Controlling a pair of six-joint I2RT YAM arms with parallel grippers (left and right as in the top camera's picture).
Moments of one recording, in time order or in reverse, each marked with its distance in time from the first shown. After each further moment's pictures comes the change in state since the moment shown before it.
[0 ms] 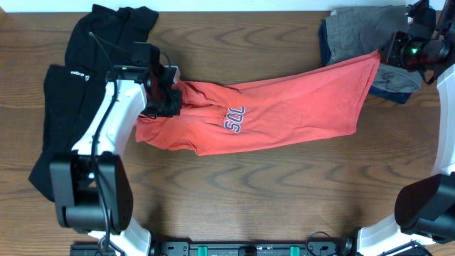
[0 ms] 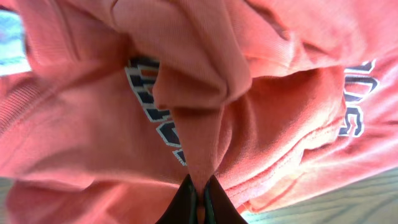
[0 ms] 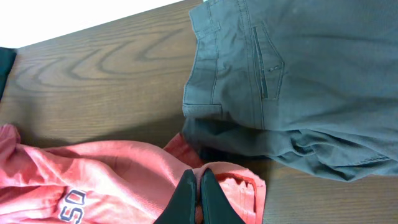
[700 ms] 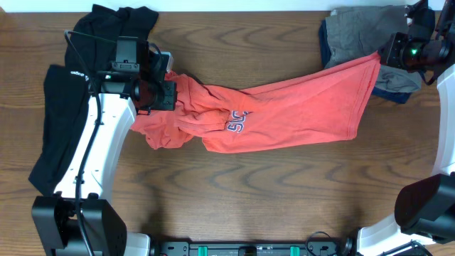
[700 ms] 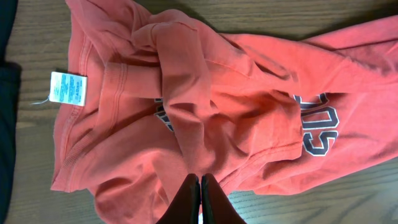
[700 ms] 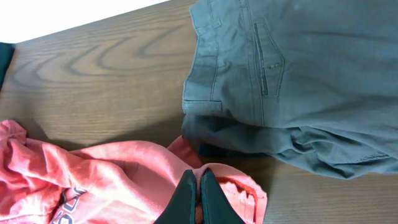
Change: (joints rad) left arm 0.000 -0.181 0.000 0.015 0.000 -0.007; right arm 0.000 0.000 0.000 -0.012 0.000 -0.016
